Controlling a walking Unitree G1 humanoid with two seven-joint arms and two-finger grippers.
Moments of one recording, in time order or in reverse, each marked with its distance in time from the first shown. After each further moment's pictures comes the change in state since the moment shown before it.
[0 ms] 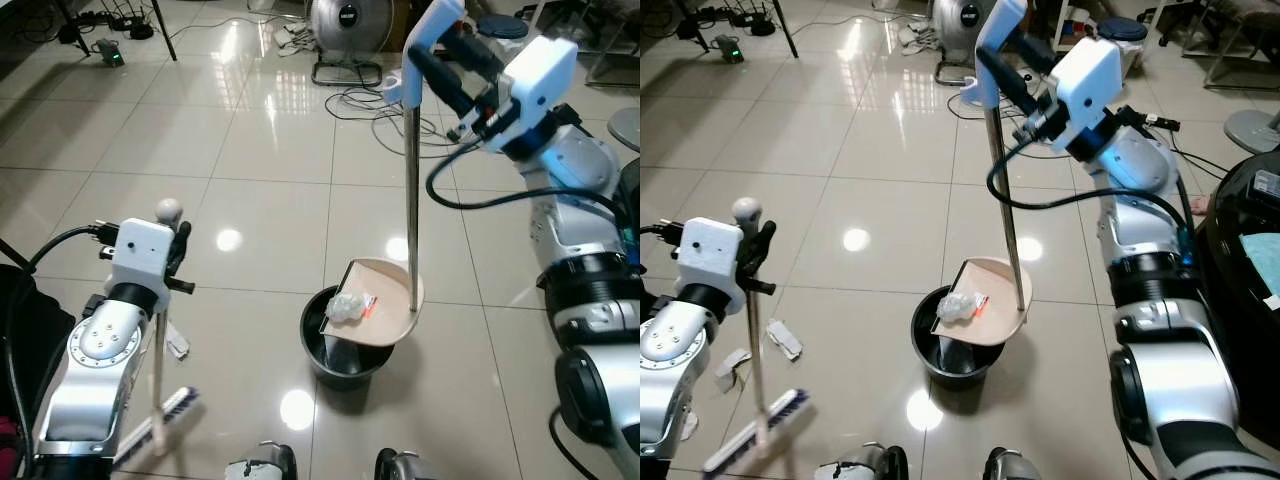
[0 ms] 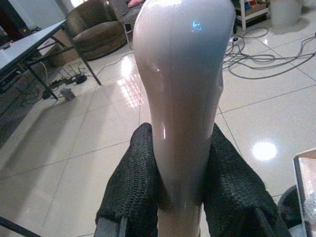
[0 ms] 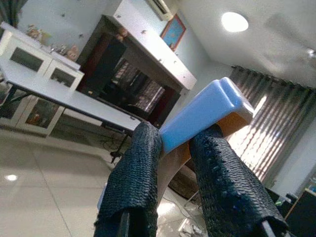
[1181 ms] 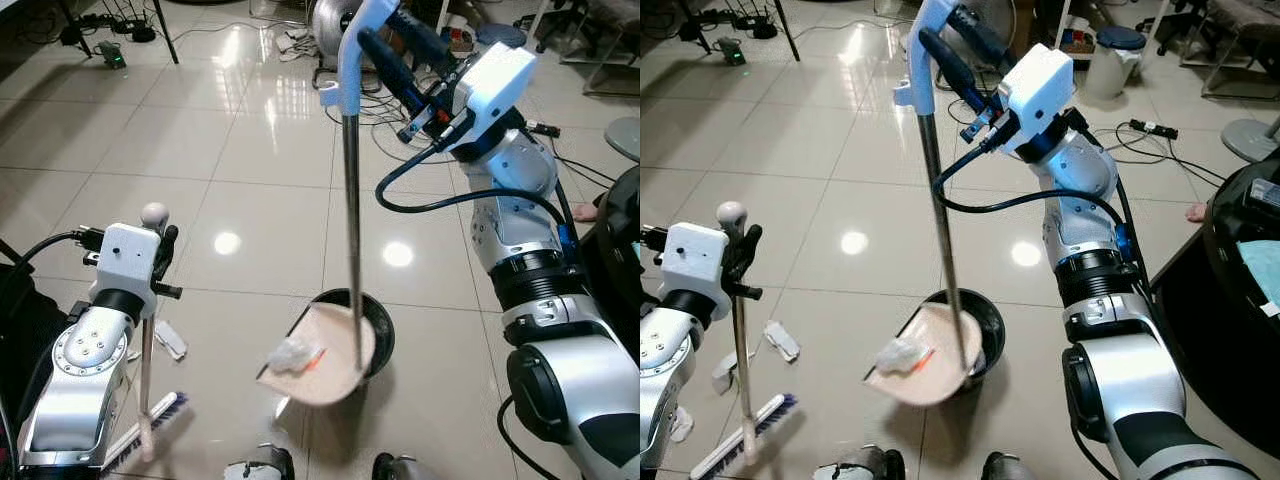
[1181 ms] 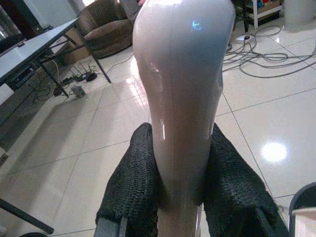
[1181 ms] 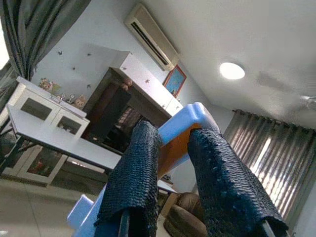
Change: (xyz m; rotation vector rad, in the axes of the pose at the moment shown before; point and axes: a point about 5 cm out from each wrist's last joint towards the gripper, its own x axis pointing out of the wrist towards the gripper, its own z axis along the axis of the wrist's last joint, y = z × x) left arm -0.008 0.012 -0.004 0.021 0.014 0.033; right arm 0.037 0.031 0.012 0.031 -0.216 -0.028
